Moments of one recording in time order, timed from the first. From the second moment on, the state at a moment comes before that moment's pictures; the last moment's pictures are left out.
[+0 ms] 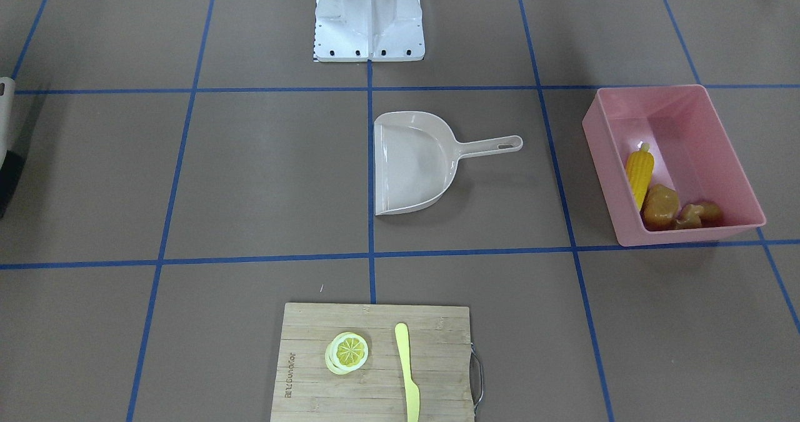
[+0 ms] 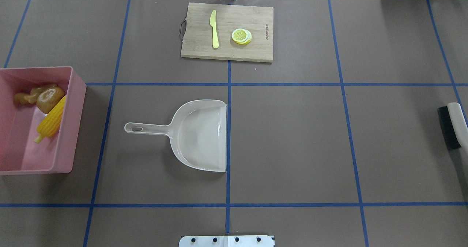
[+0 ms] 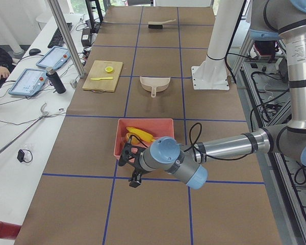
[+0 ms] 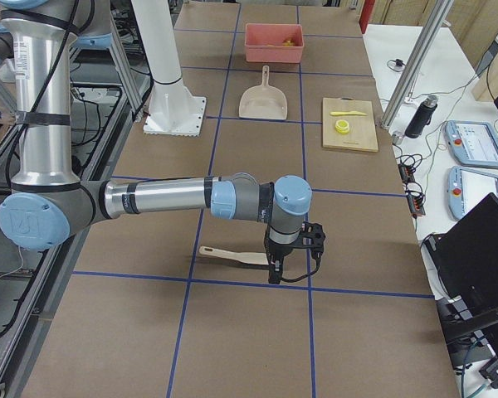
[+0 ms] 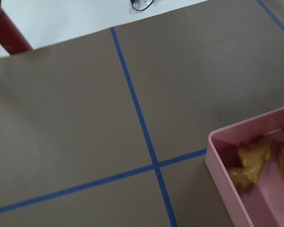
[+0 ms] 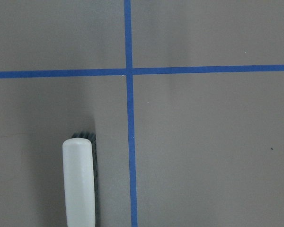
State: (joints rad) left arm -1.68 -1.36 -1.56 -2.30 -2.50 -0.23; right arm 1.54 -1.61 1.73 -1.72 2.26 0.03
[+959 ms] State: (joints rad) left arm -1.55 -1.37 -1.72 -1.68 -2.36 -0.11; right arm 1.54 -1.61 1.73 -1.71 2.26 0.03
